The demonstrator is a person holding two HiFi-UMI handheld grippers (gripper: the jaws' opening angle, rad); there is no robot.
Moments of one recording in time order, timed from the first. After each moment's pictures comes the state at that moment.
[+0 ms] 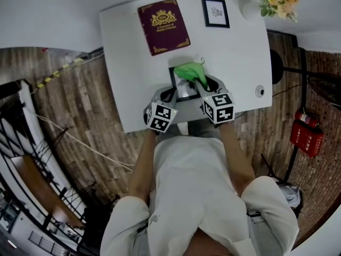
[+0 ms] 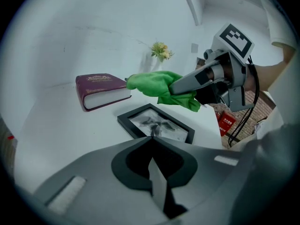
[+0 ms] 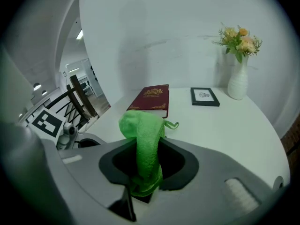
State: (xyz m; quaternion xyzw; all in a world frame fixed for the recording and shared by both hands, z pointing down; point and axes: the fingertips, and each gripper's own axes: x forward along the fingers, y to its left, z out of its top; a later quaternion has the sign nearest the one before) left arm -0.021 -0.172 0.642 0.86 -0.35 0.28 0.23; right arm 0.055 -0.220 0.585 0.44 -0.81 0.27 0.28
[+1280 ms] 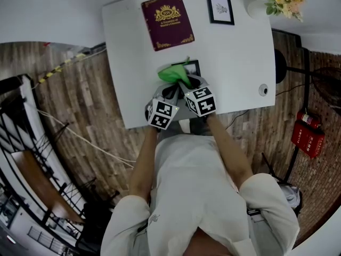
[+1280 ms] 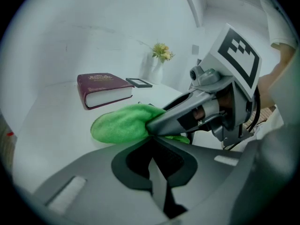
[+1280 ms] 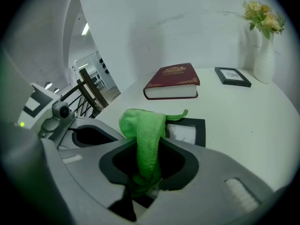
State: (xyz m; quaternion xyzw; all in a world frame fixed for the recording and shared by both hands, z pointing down) left arm -0.024 -0.171 0.642 0.86 -0.36 0.27 0.23; right arm -0.016 -0.197 0.645 0.36 -0.82 0.31 0.32
